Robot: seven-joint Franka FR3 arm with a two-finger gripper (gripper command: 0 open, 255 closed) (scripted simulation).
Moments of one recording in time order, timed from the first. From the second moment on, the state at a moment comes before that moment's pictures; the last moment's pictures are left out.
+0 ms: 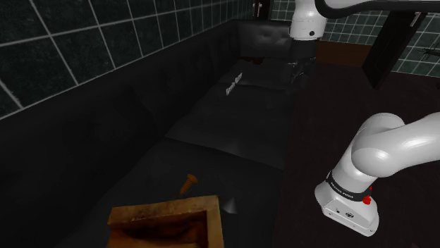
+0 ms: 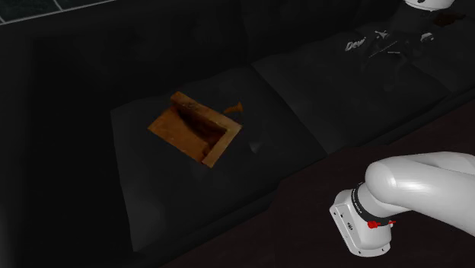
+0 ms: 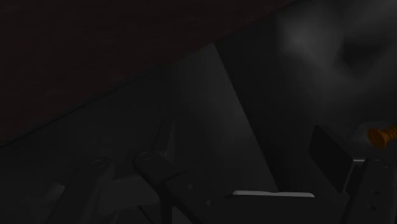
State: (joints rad) arm 0.01 -0.80 0.04 -2.39 0.06 1.47 0.16
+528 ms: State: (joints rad) arm 0.03 -0.78 0.17 -2.49 0.18 1.60 0.36
